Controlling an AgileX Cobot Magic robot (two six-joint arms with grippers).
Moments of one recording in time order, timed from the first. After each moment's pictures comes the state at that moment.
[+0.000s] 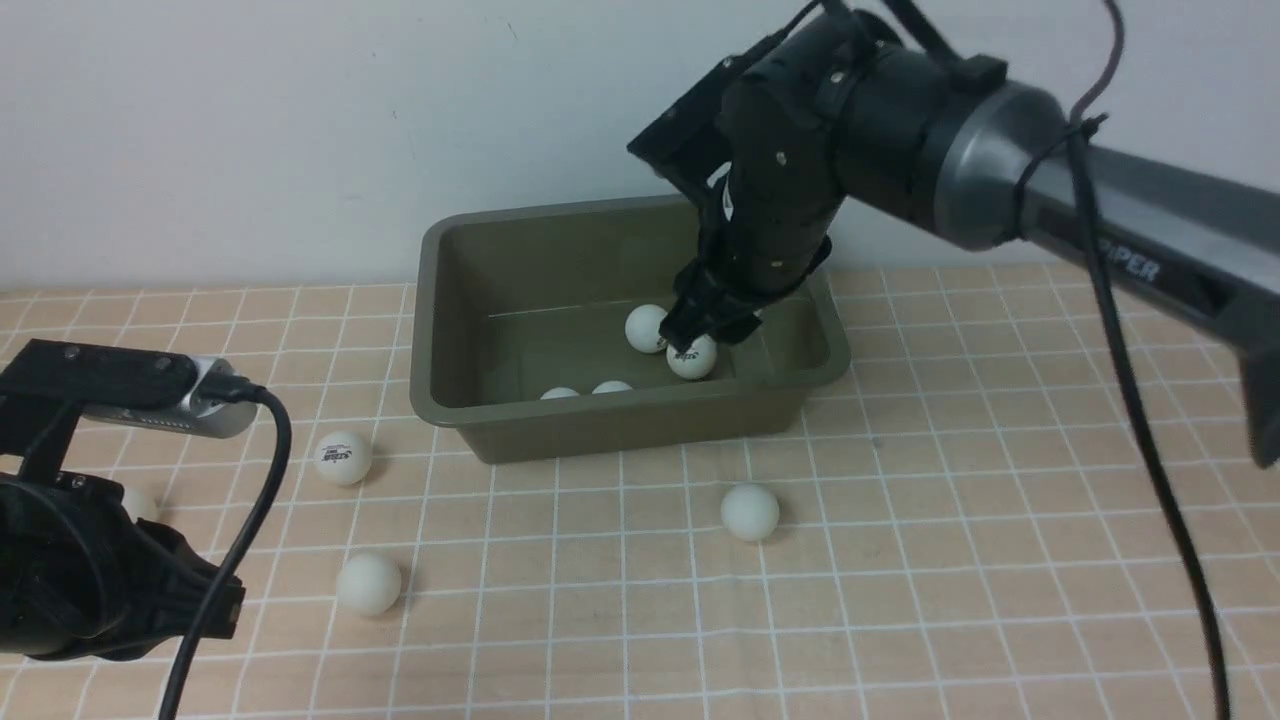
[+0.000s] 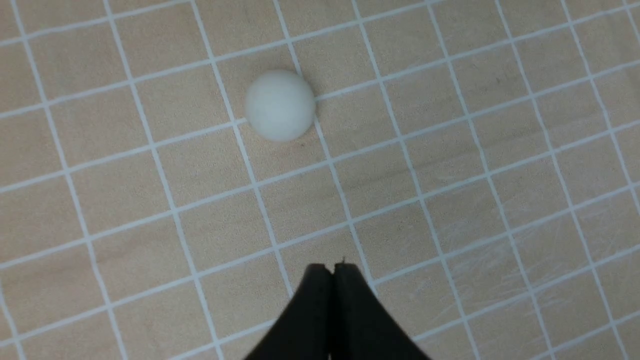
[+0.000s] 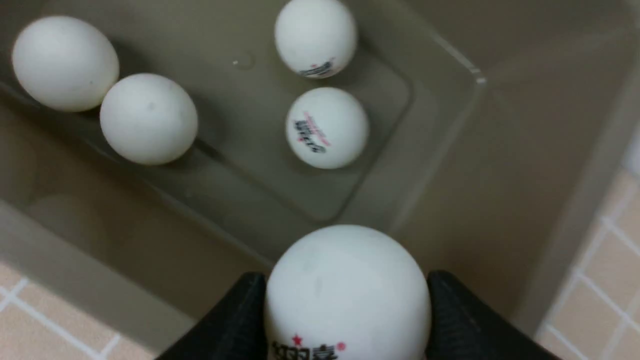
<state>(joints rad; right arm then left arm) 0.60 2.15 -1.92 -0.24 1.06 -0.04 0.05 1.06 -0.70 -0.45 0.86 0.49</state>
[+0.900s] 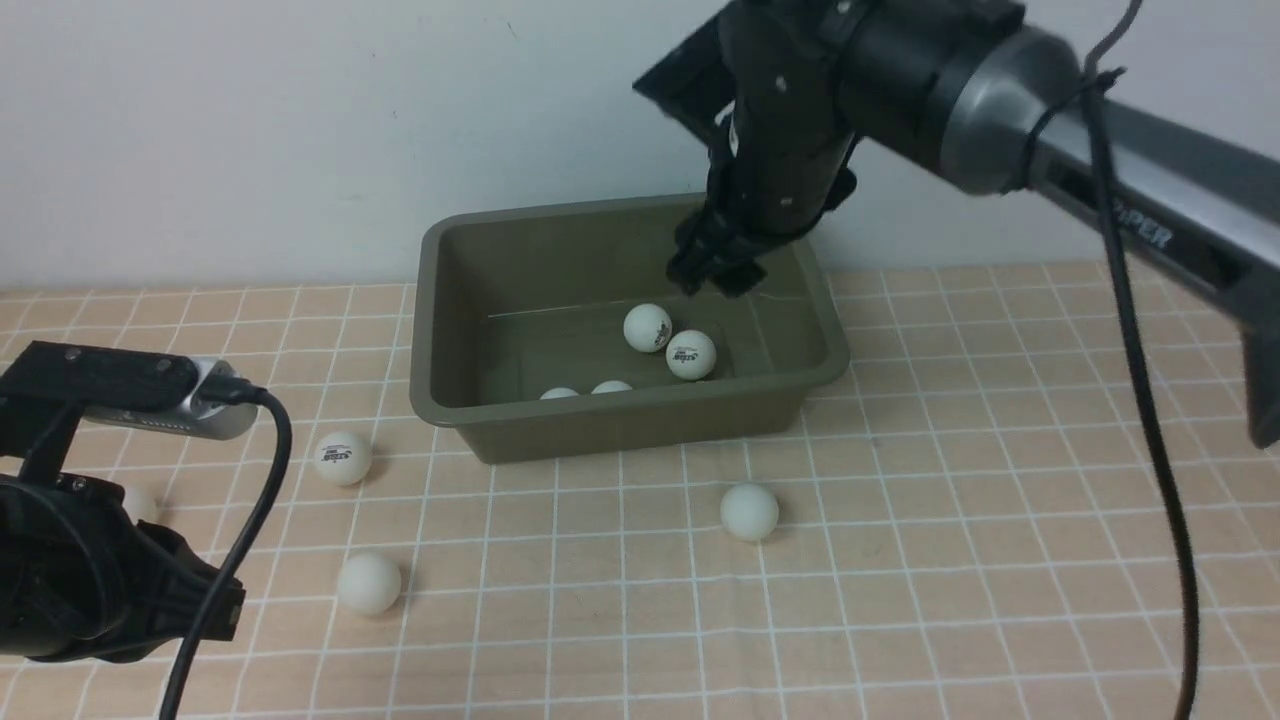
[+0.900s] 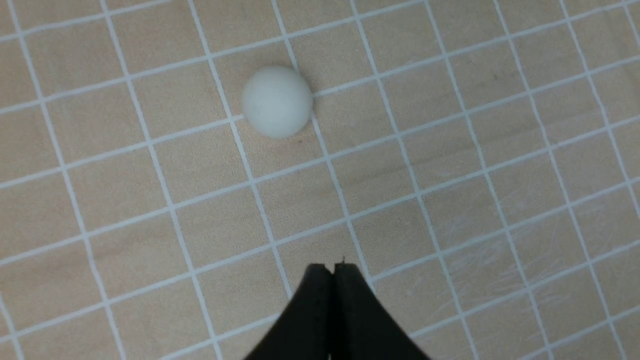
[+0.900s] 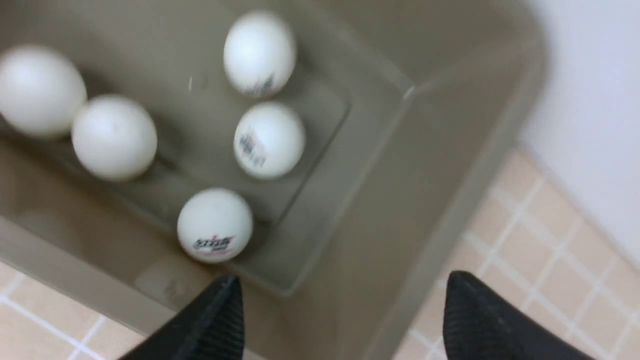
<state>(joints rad) 0.60 2.11 -2.11 -0.28 1.23 -0.05 0.05 1.06 -0.70 -0.45 0.86 0.49</state>
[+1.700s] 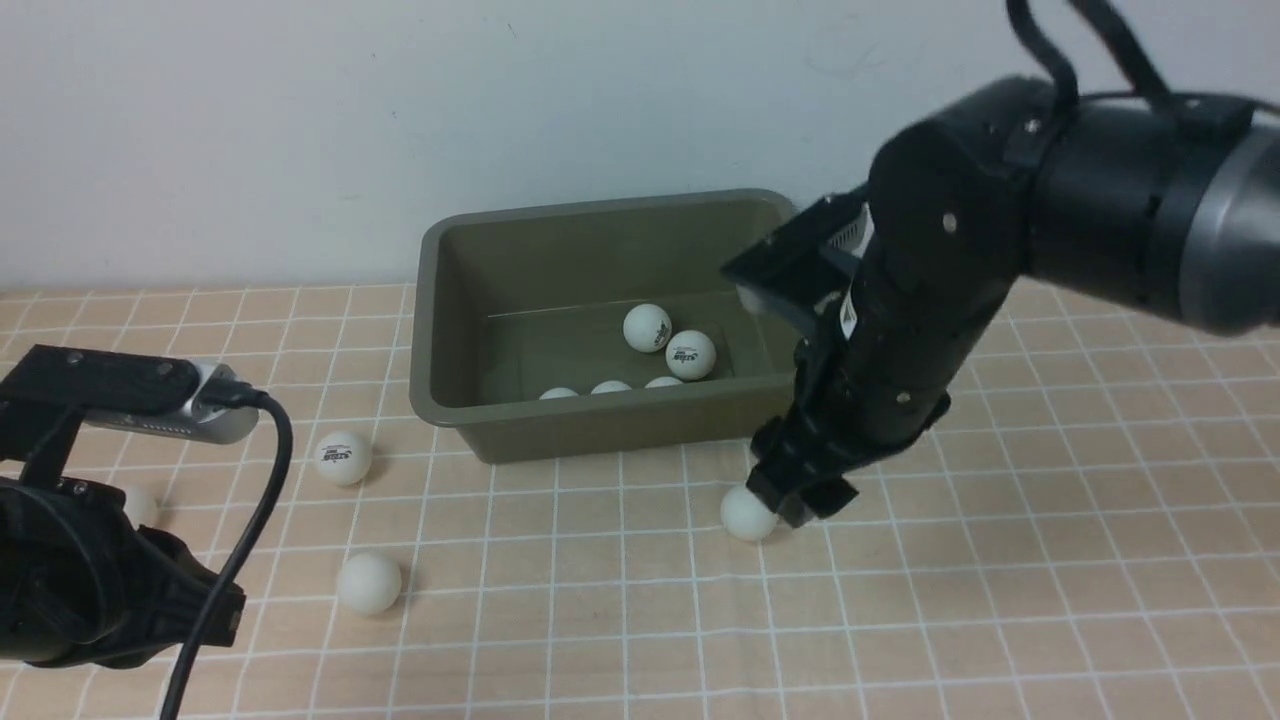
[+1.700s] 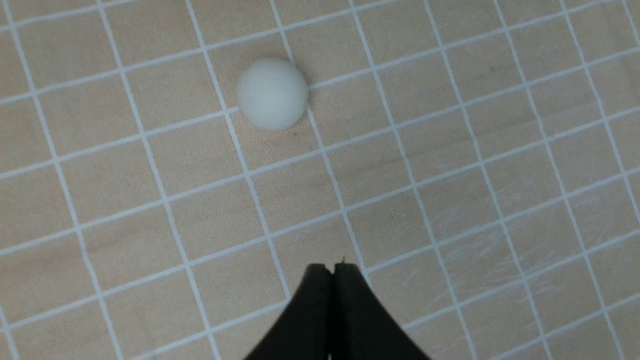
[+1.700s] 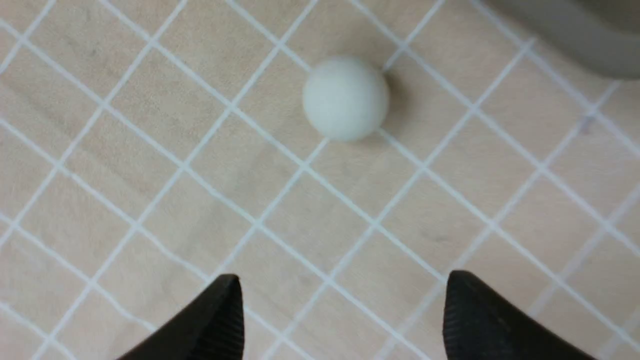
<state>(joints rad) 0.60 1.80 -1.39 0.00 1.06 -0.06 0.05 1.06 -0.70 -0.45 0.88 0.49</state>
